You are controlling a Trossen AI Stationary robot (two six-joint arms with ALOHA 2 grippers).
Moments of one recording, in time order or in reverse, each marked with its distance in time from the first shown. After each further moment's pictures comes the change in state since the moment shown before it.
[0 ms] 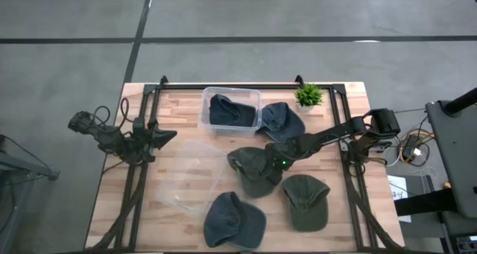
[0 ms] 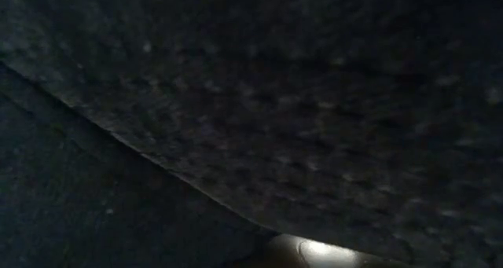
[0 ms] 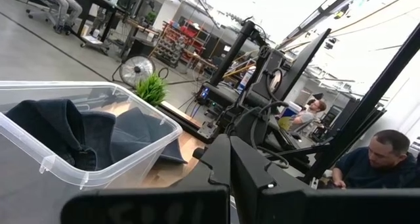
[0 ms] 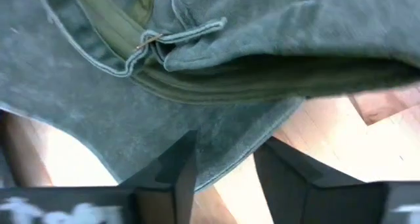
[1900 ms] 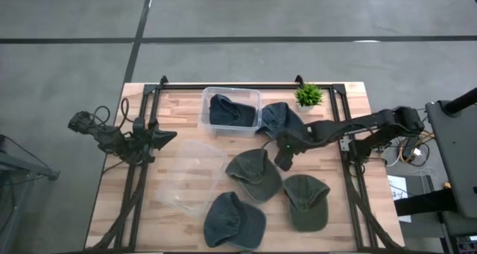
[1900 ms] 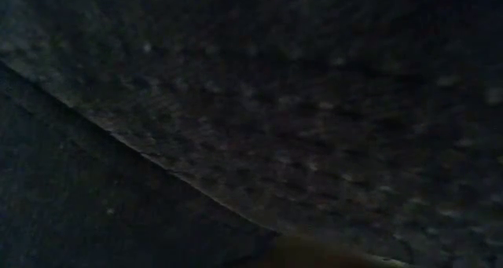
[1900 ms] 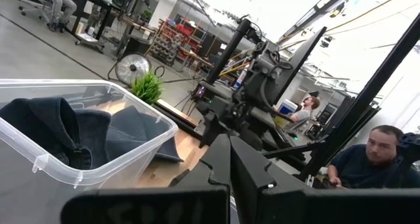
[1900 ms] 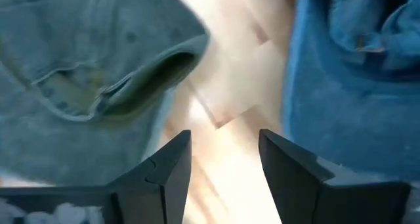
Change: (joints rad) left arm 0.000 0.000 0.000 0.000 0.017 -0.003; right arm -0.045 -0.264 0.083 -0.357 0.292 -0.155
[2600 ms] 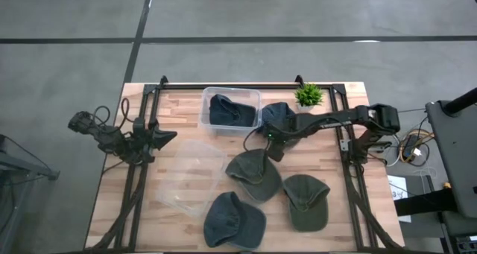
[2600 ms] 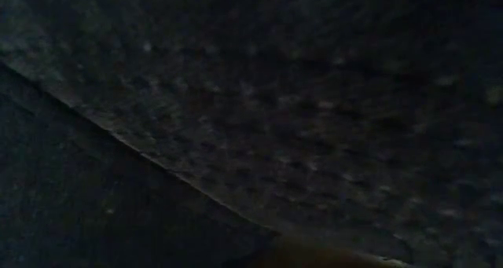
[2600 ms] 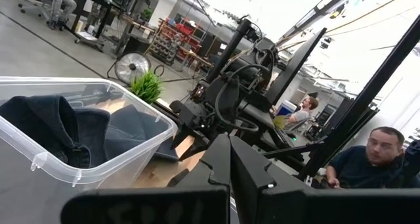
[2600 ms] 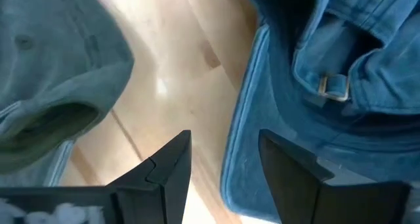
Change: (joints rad) left arm 0.000 0.000 0.000 0.000 0.000 -0.011; right arm -0.155 0.238 0.114 -0.023 0.020 -0.244
